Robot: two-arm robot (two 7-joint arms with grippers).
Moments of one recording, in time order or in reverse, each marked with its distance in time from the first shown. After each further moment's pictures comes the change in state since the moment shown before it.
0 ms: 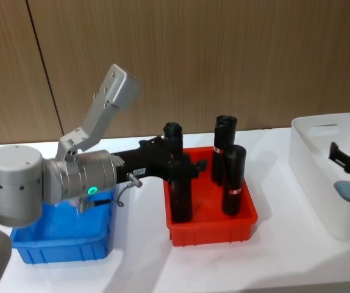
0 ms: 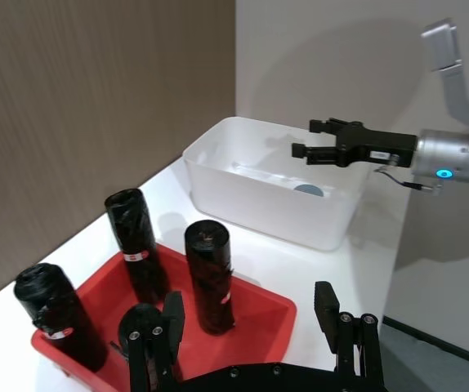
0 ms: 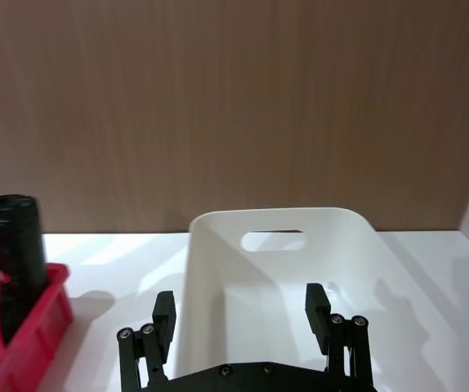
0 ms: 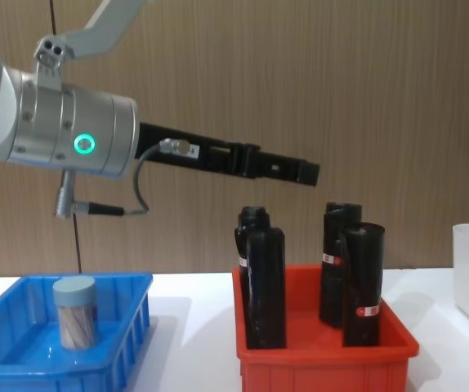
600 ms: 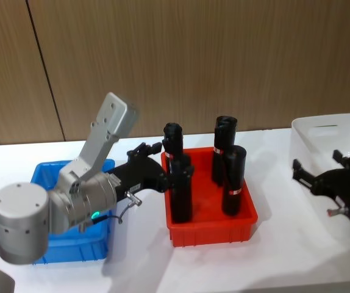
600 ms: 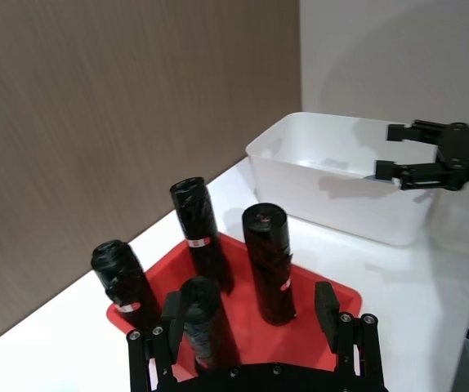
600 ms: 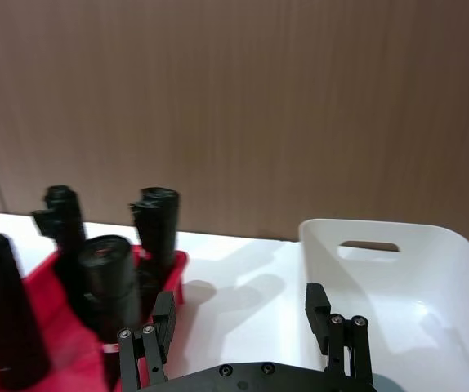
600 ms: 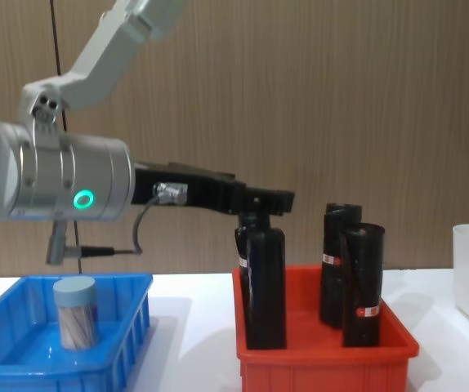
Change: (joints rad) left arm 0.114 0.026 0.029 -0.069 0.035 -0.150 0.228; right arm -0.166 -0.003 -0.074 -0.226 -0.015 -0.044 0.010
